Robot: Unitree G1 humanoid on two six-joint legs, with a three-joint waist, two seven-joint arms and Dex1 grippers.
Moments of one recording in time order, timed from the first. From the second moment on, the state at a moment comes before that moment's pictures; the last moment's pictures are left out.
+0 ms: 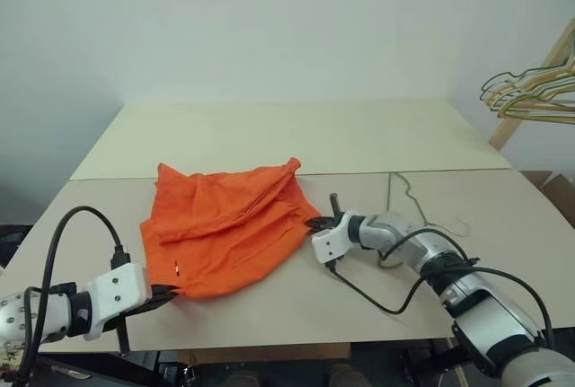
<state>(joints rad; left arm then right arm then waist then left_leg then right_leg) 0.46 0.91 0.37 -0.41 -0.24 0.10 -1.11 -0.65 -0.54 0.56 0.57 -0.65 -0.64 0.47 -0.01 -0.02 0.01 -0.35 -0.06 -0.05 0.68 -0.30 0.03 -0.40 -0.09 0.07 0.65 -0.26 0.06</state>
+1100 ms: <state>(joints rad) -0.99 0.67 0.22 0.09 -0.05 -0.03 -0.31 -1.10 -0.48 0.19 0.43 -0.46 -0.12 -0.02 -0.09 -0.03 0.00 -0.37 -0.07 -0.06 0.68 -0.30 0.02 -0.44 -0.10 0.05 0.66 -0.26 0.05</state>
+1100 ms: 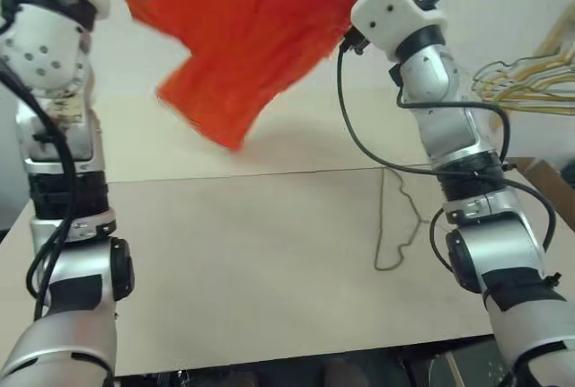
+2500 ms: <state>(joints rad) 0.70 0.97 0.48 -0.59 -0.30 0.26 -1.28 -0.37 -0.97 0.46 -0.07 -0.15 -0.55 1.14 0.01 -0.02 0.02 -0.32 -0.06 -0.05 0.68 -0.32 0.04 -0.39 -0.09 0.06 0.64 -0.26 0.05</state>
